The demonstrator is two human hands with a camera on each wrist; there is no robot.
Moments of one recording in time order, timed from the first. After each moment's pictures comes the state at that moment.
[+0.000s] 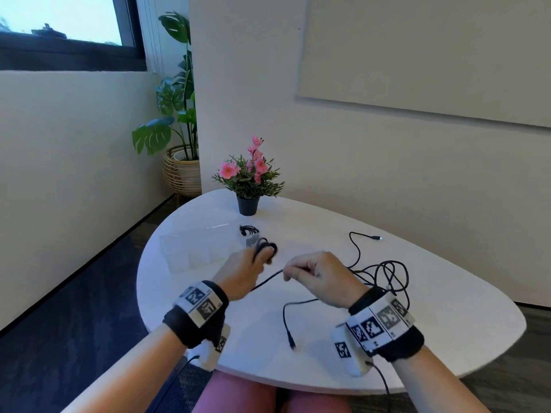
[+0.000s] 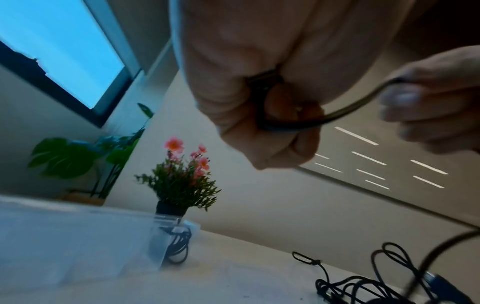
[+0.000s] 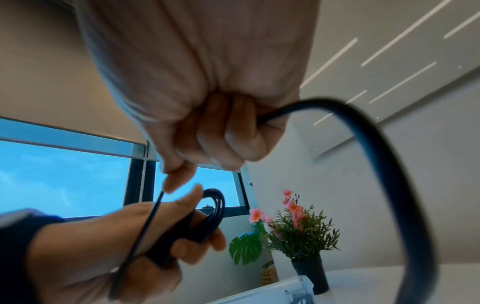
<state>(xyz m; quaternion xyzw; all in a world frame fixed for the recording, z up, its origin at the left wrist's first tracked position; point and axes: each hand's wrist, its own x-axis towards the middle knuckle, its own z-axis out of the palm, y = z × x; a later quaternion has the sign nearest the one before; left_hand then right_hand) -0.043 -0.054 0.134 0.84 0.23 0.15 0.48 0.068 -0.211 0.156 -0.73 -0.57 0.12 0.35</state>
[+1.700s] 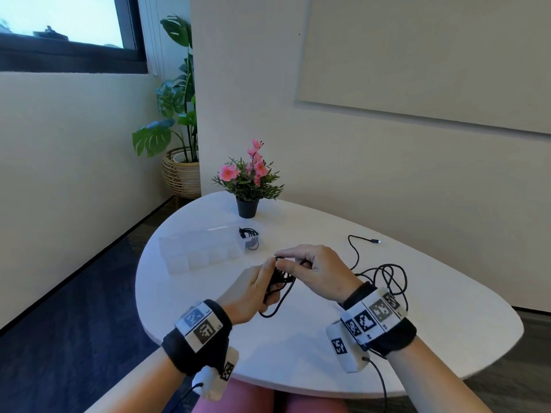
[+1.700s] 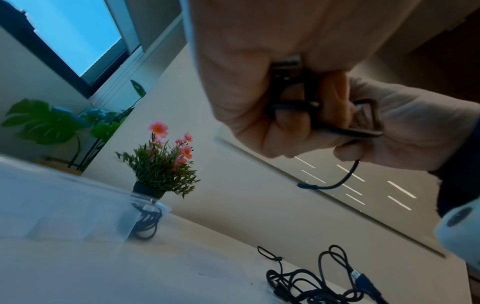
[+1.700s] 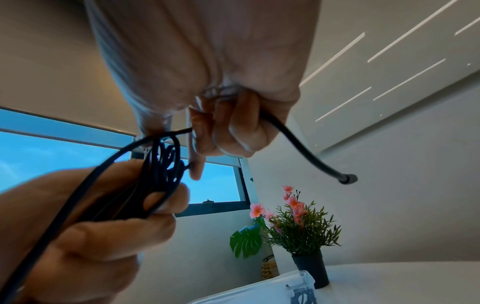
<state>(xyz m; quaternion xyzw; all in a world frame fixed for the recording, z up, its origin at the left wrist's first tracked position) -0.061 -0.088 0.133 0.73 0.10 0.14 0.66 0.064 -0.203 0.168 -0.74 -0.54 0.09 0.40</state>
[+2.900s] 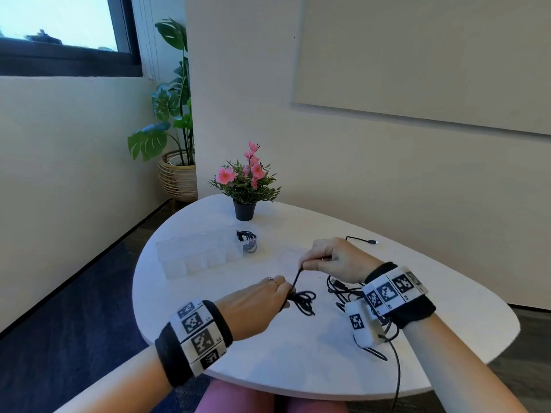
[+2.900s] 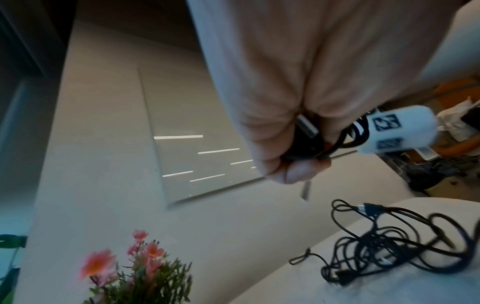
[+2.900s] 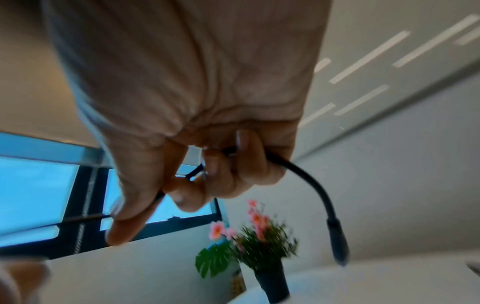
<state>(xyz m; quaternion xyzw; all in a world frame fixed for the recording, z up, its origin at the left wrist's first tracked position) -0.063 -0.088 0.136 0.99 -0.05 0.06 0.08 0.111 -0.215 0.184 -0.76 -0.58 0.13 0.26</state>
